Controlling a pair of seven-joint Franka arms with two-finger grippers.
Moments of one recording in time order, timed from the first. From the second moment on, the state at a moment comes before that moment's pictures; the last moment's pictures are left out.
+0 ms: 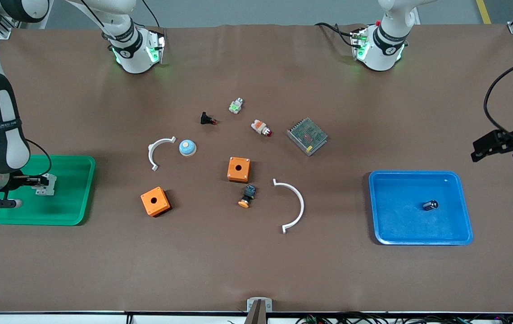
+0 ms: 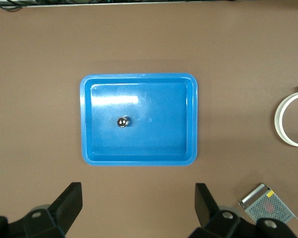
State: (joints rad) left arm 0.30 0.15 -0.33 -1.44 0.06 1.68 0.00; right arm -0.27 0.62 -0.14 -1.70 -0.01 2.16 -0.39
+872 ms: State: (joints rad) left arm -0.10 0.06 0.00 -1.45 0.04 1.57 -0.02; right arm -0.17 0.36 -0.11 -1.66 -0.01 1.92 -0.26
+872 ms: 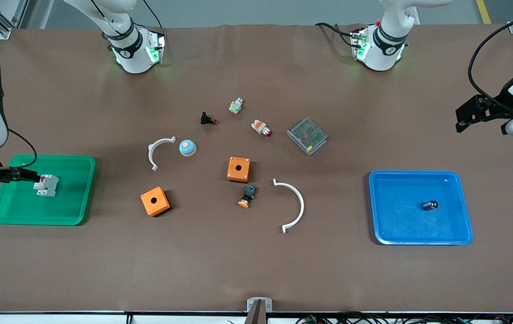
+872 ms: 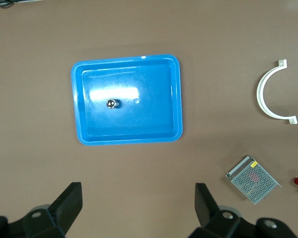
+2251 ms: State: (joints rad) left arm -0.12 0.02 0.02 -1.50 -0.03 1.57 -0.02; right arm -0.02 0.00 -0.09 -1.63 0.04 1.59 -0.08
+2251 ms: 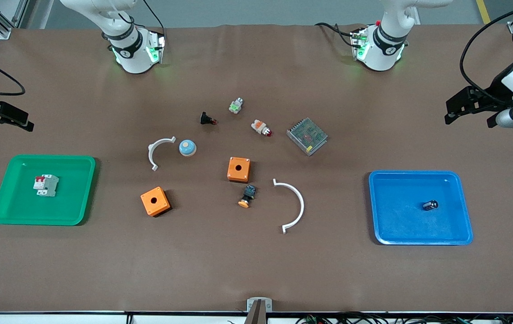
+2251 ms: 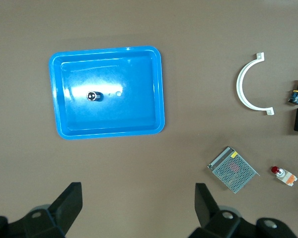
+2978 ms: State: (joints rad) left arm -0.13 0.01 -0.01 -1.50 0.00 1.53 -0.02; right arm -0.02 0.00 -0.10 -1.60 0.04 1.59 -0.08
